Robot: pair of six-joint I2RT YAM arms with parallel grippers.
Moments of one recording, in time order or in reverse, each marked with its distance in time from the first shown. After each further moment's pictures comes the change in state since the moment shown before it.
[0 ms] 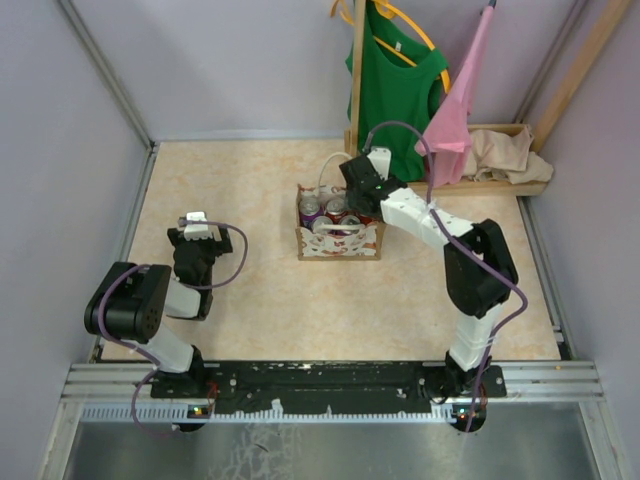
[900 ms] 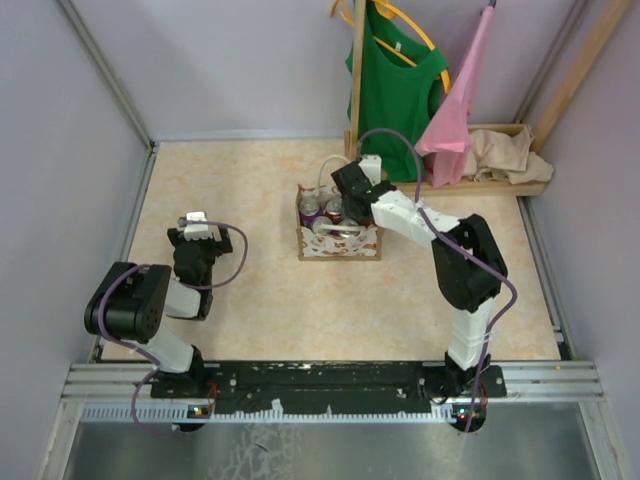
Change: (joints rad) left arm 0.000 0.000 0.000 0.000 0.000 0.000; right arm 0.024 0.061 0.008 -0.011 0.040 -0.024
